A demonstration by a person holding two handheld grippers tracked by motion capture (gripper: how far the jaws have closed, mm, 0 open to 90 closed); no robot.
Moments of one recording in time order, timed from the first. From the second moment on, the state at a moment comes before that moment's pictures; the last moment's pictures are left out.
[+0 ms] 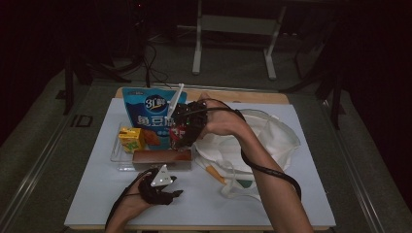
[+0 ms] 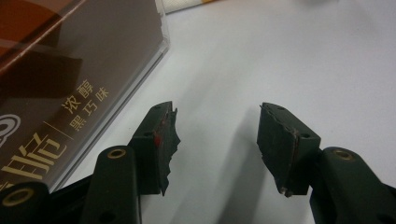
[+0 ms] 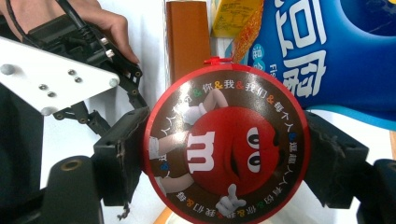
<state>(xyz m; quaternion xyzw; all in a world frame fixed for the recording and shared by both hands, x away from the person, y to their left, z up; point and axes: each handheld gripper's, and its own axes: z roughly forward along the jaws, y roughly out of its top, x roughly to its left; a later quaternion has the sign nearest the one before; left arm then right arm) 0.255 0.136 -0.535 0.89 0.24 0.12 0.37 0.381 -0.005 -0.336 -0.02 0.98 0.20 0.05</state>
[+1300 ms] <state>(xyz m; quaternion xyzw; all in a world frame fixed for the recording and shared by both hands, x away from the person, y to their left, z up) 0.255 0.138 -0.534 0.89 0.25 0.12 0.37 0.411 0.007 -0.374 0.01 0.99 0.16 0.06</state>
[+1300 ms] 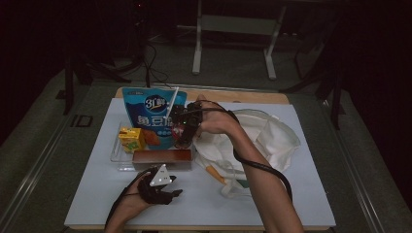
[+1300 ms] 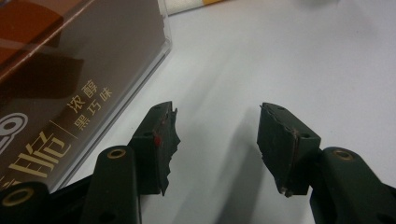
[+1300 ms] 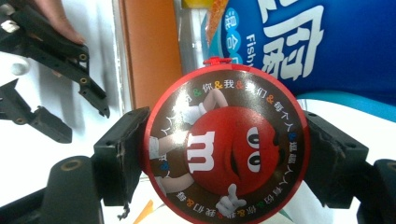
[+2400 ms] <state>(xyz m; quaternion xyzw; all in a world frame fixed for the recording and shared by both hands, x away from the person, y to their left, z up) 0.254 0.138 -0.534 0.89 0.25 0.12 0.37 0.421 0.013 -0.394 0.03 0.98 0.16 0.08</state>
